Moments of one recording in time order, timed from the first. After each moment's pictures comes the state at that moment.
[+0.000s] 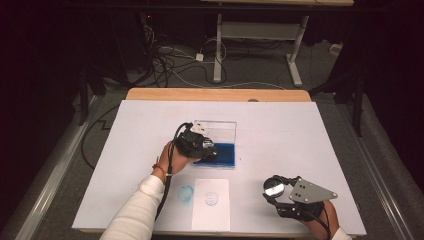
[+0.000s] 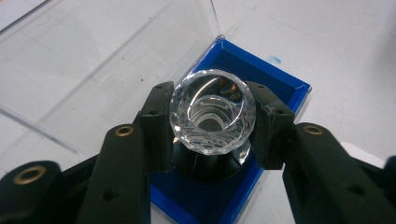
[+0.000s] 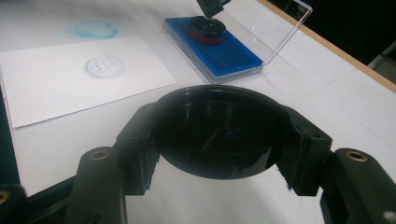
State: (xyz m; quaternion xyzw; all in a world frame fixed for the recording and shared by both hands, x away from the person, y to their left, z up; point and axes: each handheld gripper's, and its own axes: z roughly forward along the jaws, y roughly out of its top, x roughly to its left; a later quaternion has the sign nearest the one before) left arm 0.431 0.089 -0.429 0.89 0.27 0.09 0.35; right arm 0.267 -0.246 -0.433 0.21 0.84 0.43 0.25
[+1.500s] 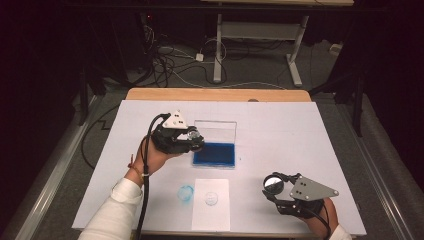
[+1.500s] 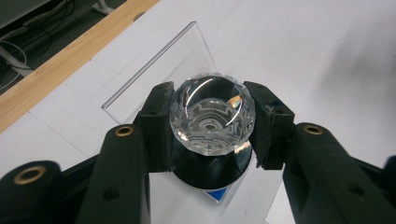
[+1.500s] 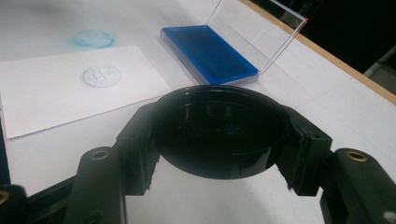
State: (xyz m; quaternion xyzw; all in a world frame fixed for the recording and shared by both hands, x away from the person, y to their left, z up) left arm 0.389 0.134 -0.357 0.87 0.24 0.15 0.40; right arm 0.272 -0.245 -0.430 0.20 0.84 0.44 0.25
